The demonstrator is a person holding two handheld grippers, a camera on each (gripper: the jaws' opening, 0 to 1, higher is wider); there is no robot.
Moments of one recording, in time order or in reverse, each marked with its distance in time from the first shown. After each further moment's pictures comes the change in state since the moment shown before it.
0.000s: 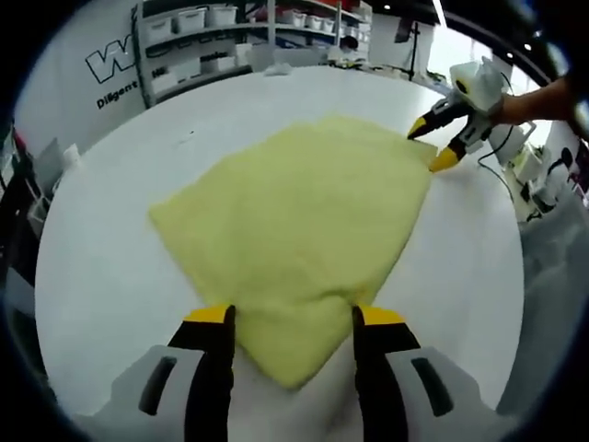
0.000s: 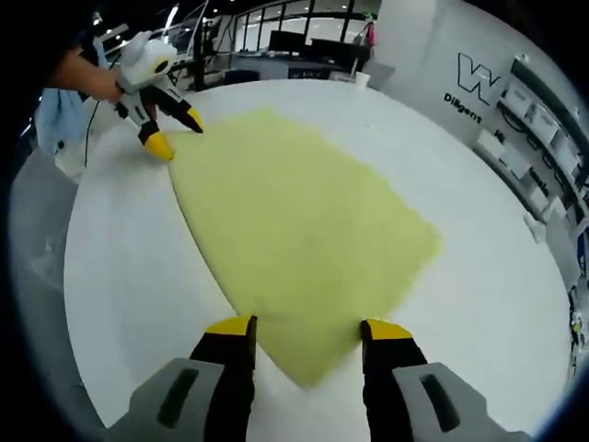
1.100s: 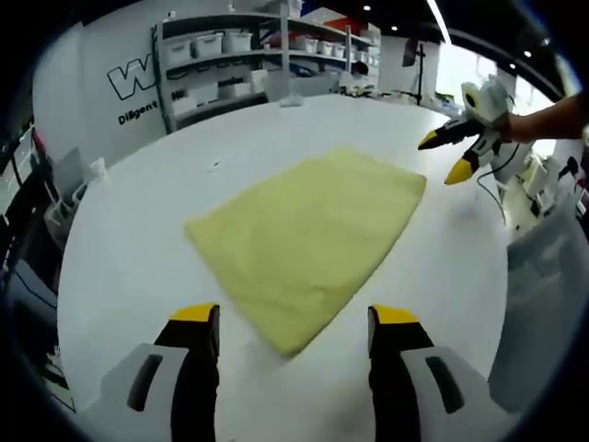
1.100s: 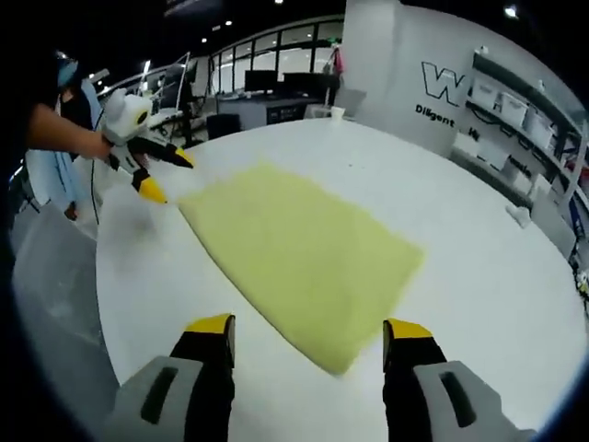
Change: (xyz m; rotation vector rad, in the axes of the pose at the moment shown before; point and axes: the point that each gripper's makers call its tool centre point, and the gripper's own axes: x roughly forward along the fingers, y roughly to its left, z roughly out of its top) left arm -0.061 -0.009 0.014 -0.039 -0.134 0.075; right arm -0.061 0.016 0.036 0.155 -0.189 -0.040
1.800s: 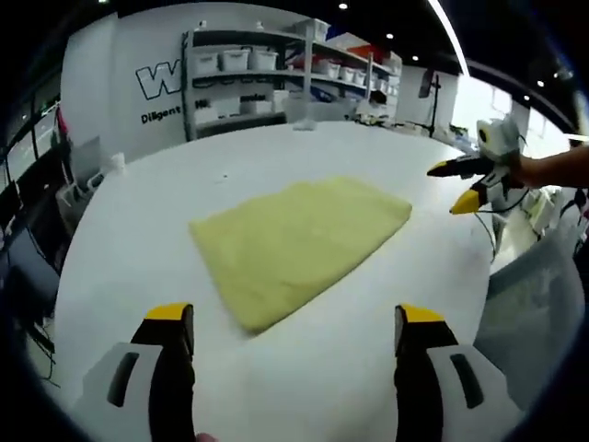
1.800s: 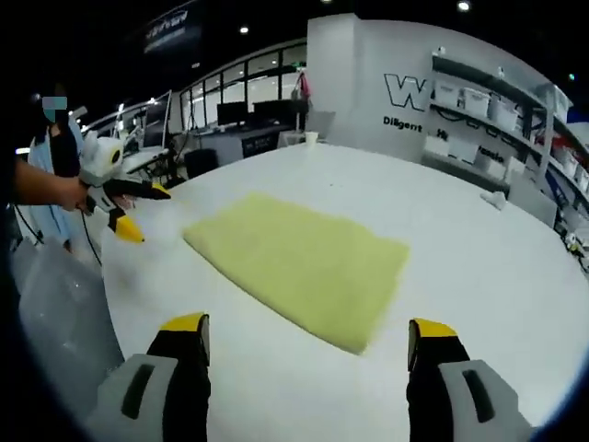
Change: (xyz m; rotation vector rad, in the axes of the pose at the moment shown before) left arm -0.033 -0.029 -0.009 -0.101 -0.096 0.047; right arm -0.037 0.024 -0.008 0.141 -0.120 -0.081
